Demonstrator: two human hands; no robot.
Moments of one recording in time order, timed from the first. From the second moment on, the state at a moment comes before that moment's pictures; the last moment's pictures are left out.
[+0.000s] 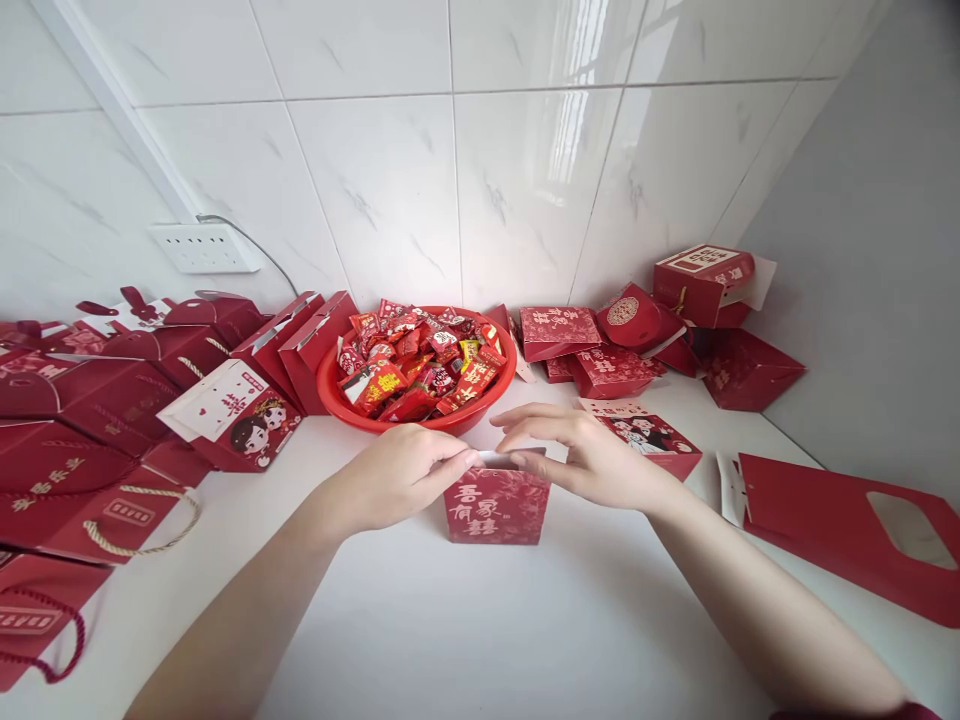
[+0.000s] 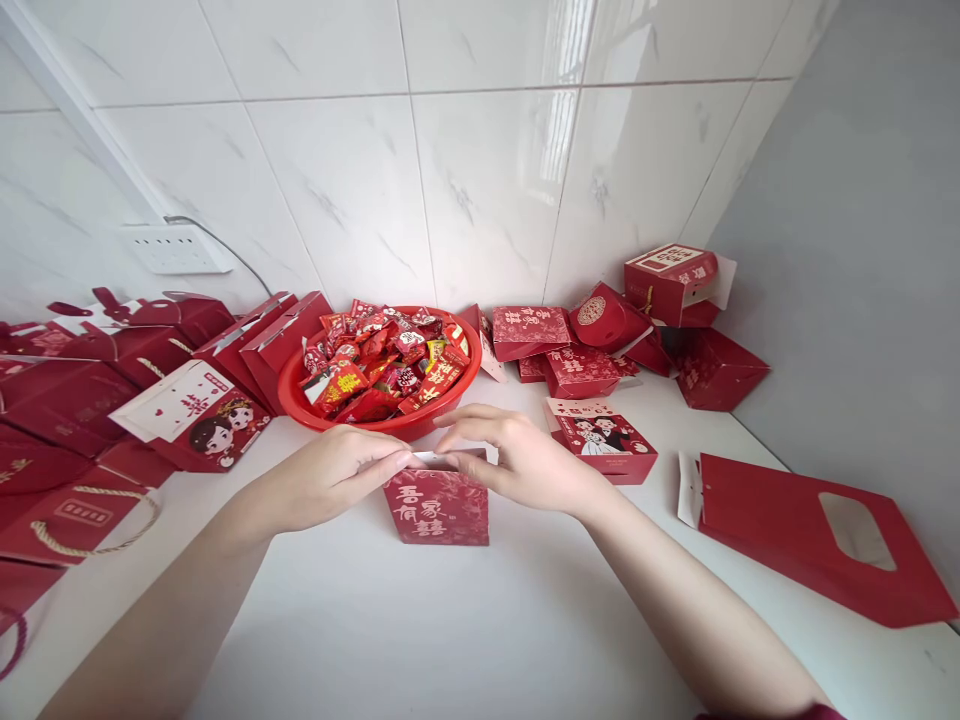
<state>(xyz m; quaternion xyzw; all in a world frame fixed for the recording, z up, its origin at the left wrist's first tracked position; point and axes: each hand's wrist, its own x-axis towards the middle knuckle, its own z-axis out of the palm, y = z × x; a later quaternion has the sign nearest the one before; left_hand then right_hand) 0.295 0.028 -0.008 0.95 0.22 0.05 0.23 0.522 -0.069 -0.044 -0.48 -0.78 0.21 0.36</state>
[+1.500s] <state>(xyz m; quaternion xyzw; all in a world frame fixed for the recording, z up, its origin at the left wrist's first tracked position) 0.295 0.060 -0.021 0.93 0.11 -0.02 0.34 0.526 -0.039 -0.085 -0.32 -0.73 0.37 0.48</state>
